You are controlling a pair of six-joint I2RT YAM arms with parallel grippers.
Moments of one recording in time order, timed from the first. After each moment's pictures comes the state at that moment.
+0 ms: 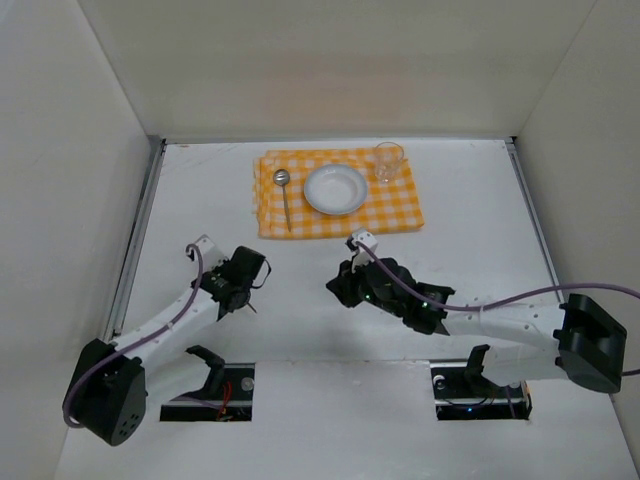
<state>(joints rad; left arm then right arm) -0.50 1.05 0.49 -0.56 -0.71 -1.15 1.09 1.25 0.66 0.19 0.20 0.47</state>
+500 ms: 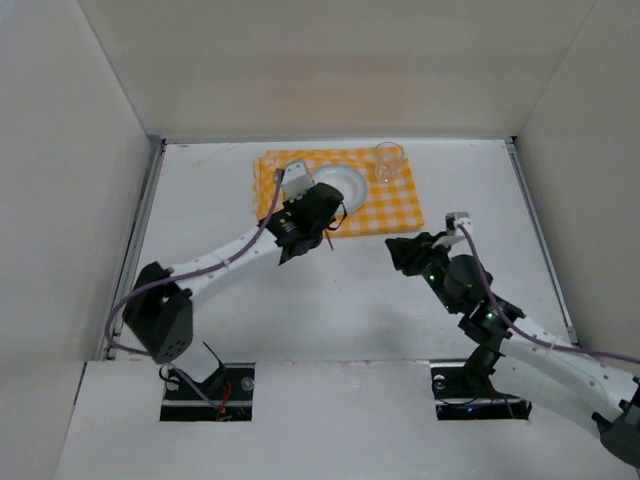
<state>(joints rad) -0.81 1.48 1.15 -0.39 -0.67 -0.94 0.83 0.77 0.49 0.18 0.36 0.54</state>
